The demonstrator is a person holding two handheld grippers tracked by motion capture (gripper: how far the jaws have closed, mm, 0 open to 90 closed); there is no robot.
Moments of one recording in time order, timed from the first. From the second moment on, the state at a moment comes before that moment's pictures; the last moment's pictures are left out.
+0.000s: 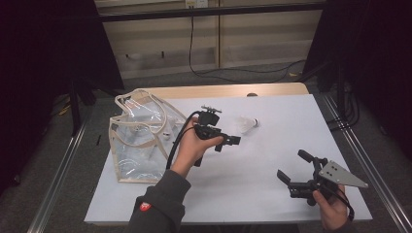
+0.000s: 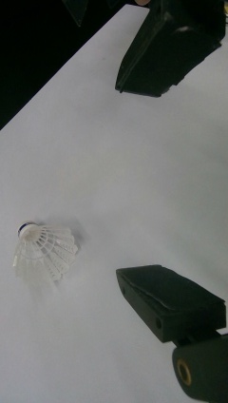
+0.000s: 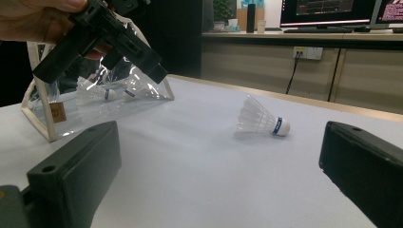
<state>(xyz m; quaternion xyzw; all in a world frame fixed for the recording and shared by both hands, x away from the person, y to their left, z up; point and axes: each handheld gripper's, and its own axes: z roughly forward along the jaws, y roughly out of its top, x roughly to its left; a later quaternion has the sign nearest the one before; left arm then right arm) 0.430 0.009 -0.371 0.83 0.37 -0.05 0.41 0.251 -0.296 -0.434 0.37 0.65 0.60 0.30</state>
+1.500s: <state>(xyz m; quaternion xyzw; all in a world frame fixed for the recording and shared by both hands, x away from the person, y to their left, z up) 0.453 -0.022 -0.398 0.82 0.38 -0.04 0.43 0.251 -0.299 -0.435 0.37 0.65 0.59 0.30</state>
